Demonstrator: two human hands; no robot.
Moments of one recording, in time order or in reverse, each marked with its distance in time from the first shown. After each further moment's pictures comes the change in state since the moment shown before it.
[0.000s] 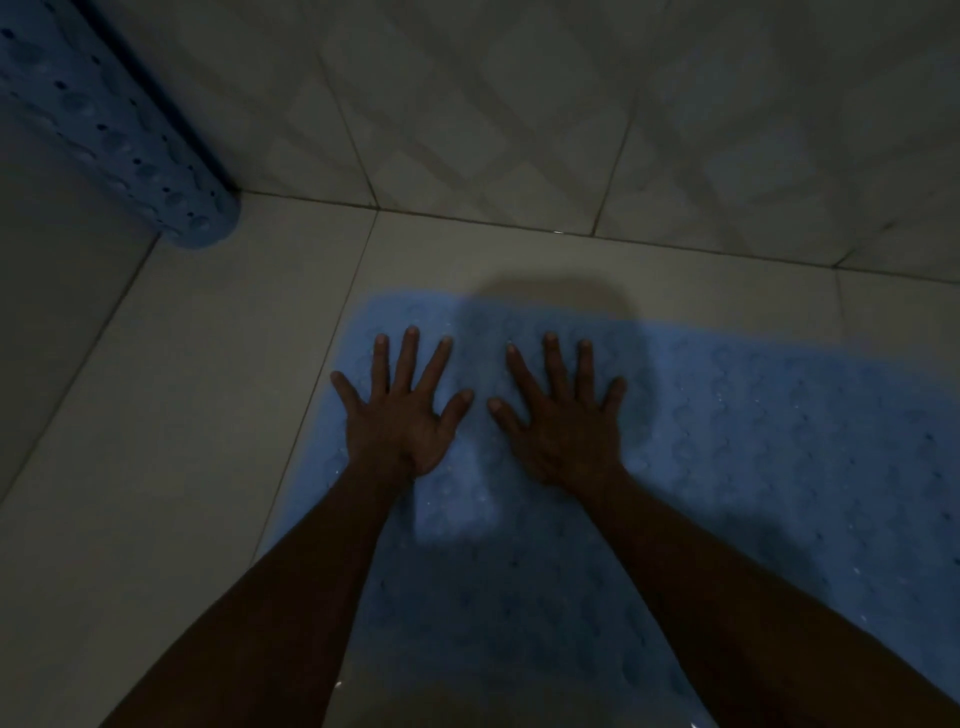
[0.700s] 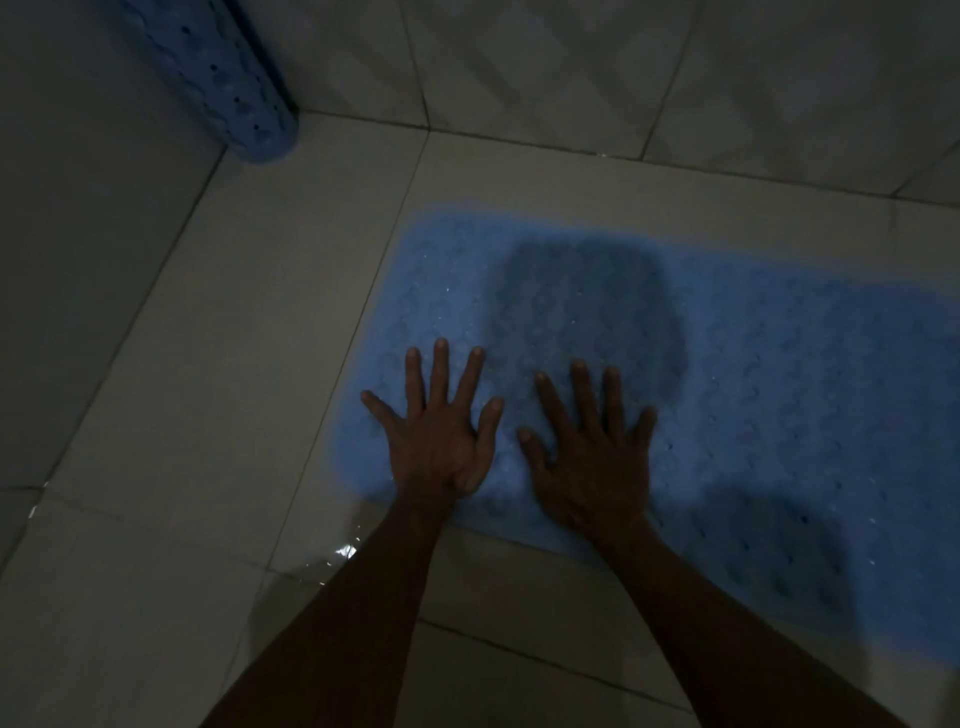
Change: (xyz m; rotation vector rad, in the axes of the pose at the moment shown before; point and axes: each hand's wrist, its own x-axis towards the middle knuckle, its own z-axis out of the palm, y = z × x) left_hand -0.124 0.002 0.051 0.001 0.137 -0.079; right_hand -0.138 -0.014 0.032 -0.069 0.061 -0.040
